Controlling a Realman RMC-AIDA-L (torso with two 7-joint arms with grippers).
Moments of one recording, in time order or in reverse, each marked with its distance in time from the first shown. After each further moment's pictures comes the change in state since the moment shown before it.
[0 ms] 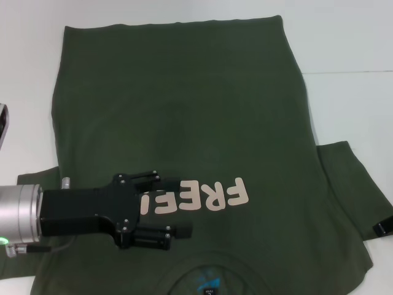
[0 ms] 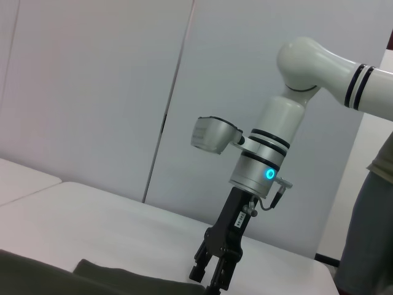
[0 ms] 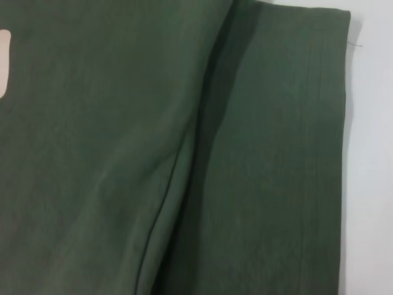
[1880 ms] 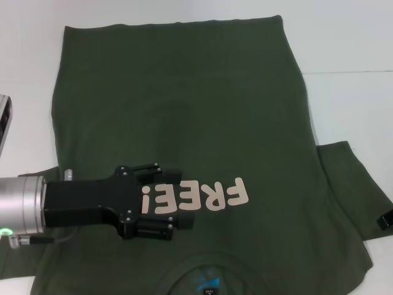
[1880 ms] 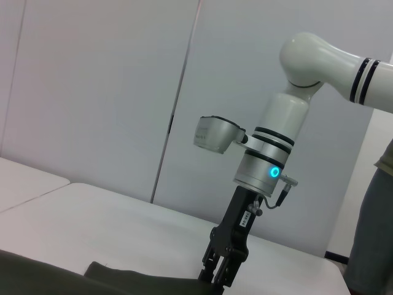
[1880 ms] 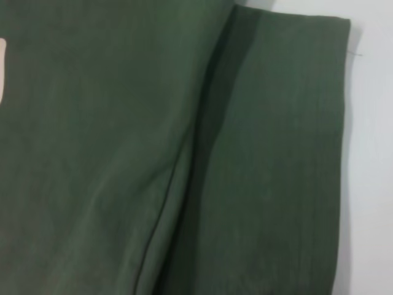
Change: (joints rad) left arm -0.024 0.008 -0.001 -0.014 -0.001 -0.028 0.001; right arm 0.036 -0.022 -0.009 0.053 -0.006 0.013 0.030
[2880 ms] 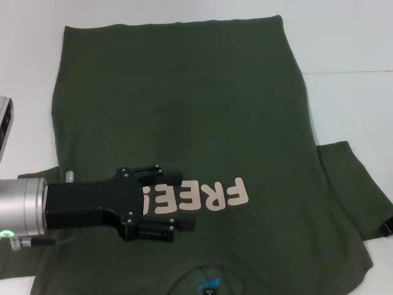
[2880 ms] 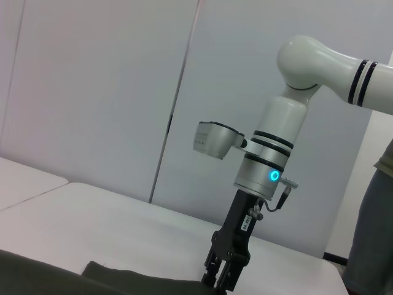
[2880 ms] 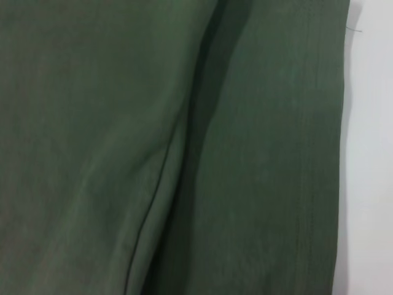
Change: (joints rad) left arm 0.003 -0.005 0.002 0.000 0.000 0.000 0.001; right arm -0.006 -0.009 -0.025 0.023 -0.001 0.003 0.010
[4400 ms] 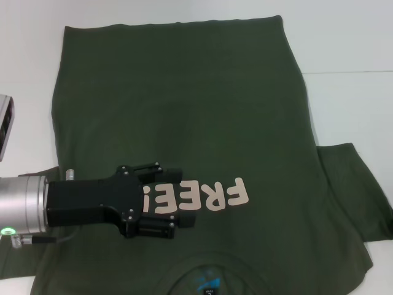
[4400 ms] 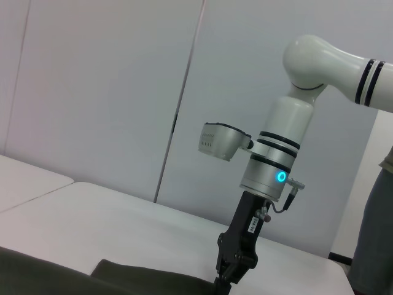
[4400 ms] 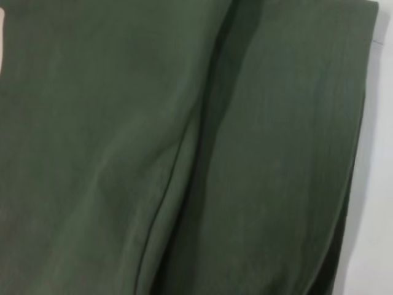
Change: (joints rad) left arm -0.006 0.003 -0.002 -0.009 0.000 -0.014 0.002; right arm 0.000 0.006 -0.012 -0.002 0.001 -0.004 -0.002
